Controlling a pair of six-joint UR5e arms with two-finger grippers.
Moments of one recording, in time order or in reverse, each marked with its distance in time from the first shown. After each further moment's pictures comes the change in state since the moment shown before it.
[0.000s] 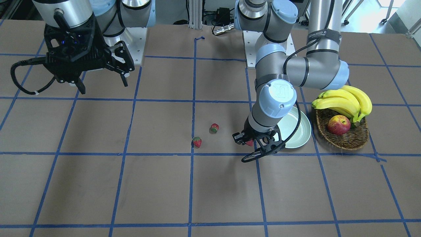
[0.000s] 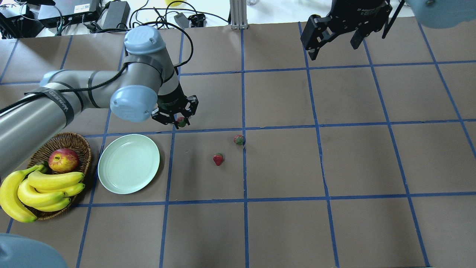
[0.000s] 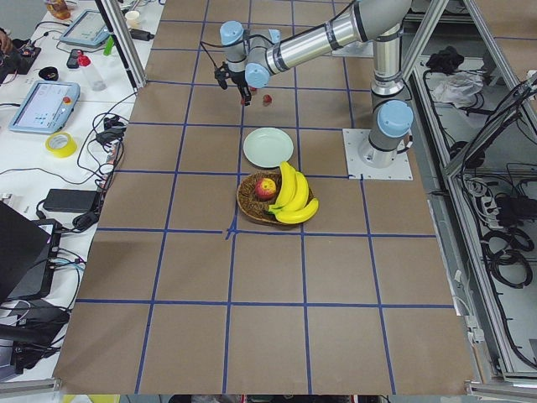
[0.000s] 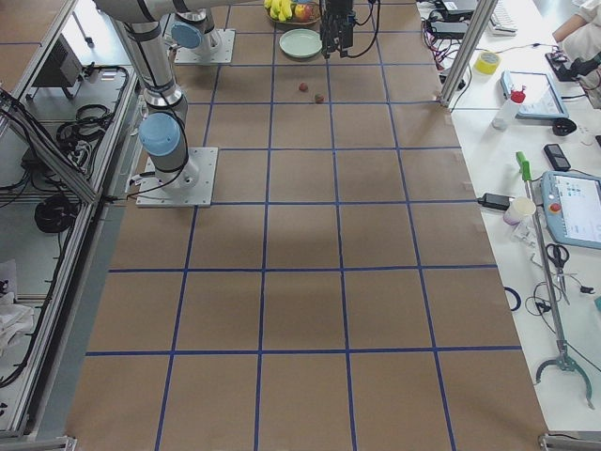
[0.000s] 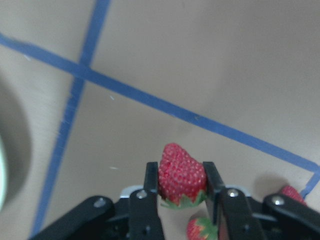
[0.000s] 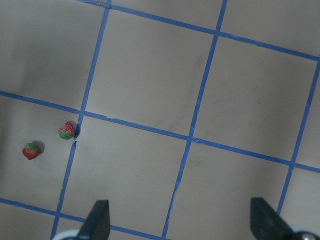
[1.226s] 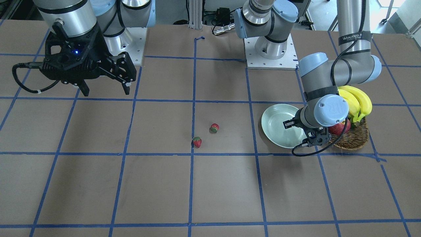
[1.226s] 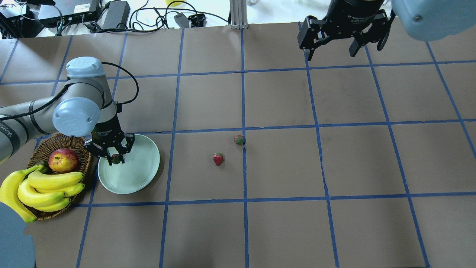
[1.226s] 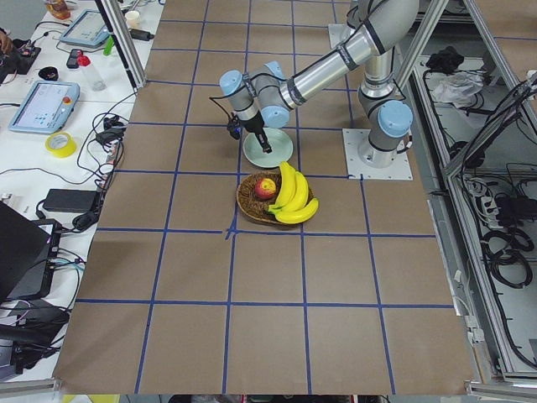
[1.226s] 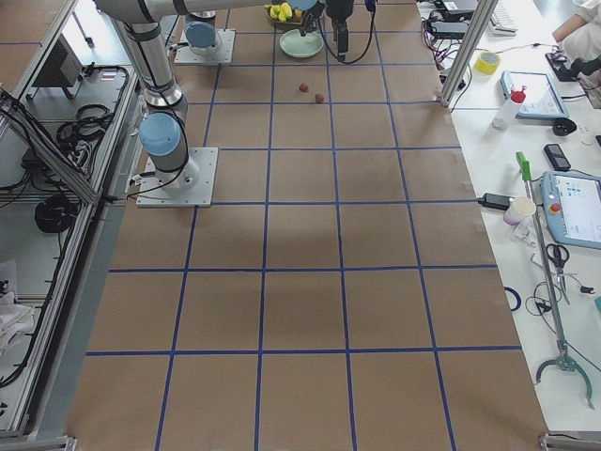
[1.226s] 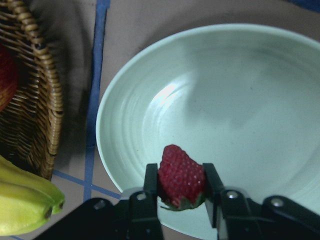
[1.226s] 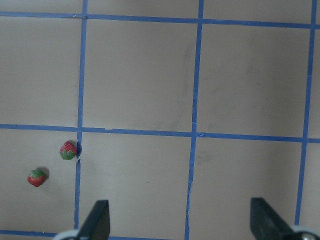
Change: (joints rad) left arm 0.275 0.017 -0.200 -0.057 0.186 0.277; right arm 0.002 -0.001 0.048 -0.071 -0.006 0.198
